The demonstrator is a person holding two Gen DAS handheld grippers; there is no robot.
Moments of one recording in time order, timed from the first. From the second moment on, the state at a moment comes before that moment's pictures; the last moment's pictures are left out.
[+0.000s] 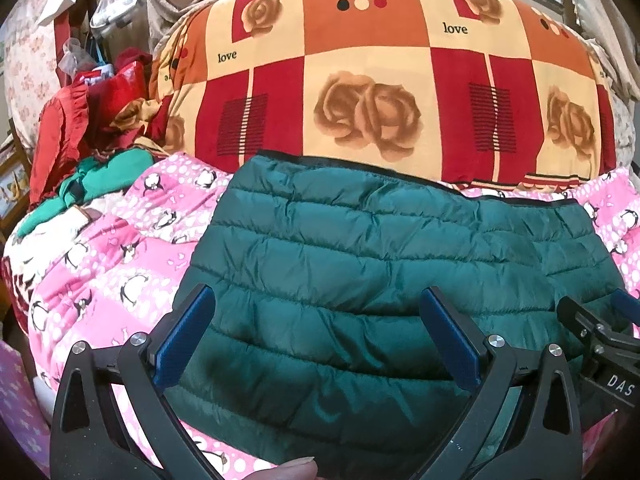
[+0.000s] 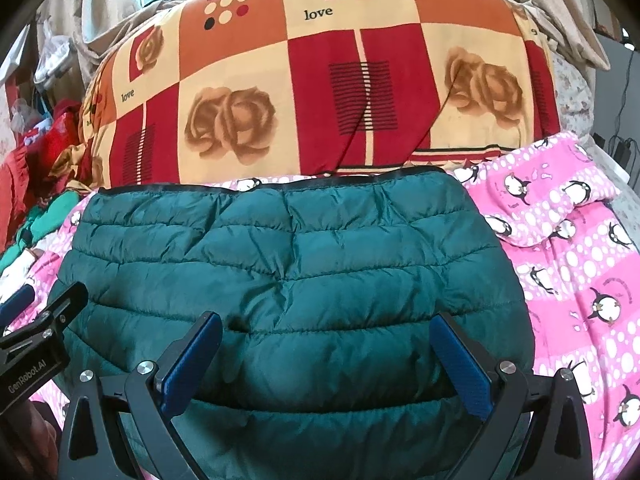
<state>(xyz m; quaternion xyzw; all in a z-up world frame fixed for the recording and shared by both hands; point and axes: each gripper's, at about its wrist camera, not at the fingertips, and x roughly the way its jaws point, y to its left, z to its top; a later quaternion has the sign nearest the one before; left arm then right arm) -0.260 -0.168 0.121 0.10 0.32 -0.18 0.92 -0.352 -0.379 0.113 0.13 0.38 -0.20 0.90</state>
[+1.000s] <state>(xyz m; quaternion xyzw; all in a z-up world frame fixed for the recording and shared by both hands) -0.256 -0.173 0.120 0.10 0.33 -0.18 0.92 -0.347 -0.382 0.112 0.13 0.38 -0.20 0.90</state>
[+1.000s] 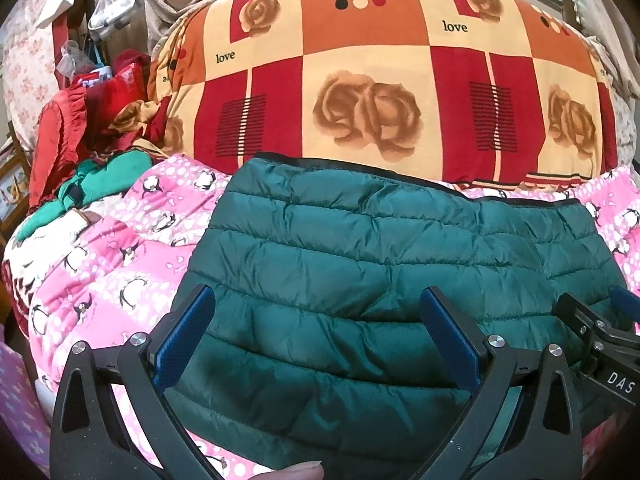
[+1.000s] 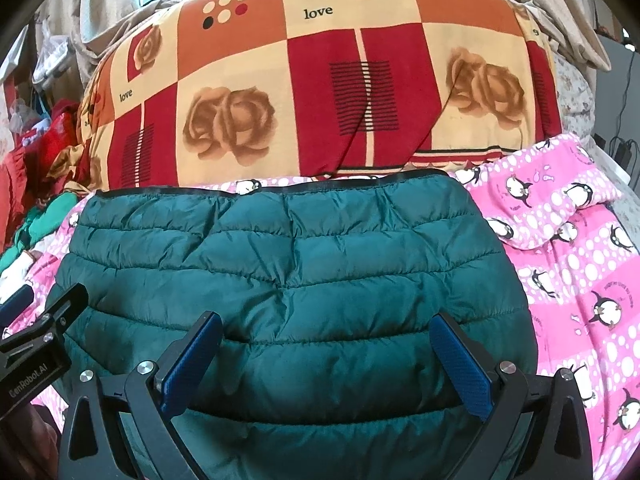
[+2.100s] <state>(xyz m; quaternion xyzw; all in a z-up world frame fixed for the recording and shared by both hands) -0.247 -0.172 0.110 0.10 0.34 -0.18 0.92 -0.340 -0.382 0.110 0.12 0.38 -0.20 0.89</state>
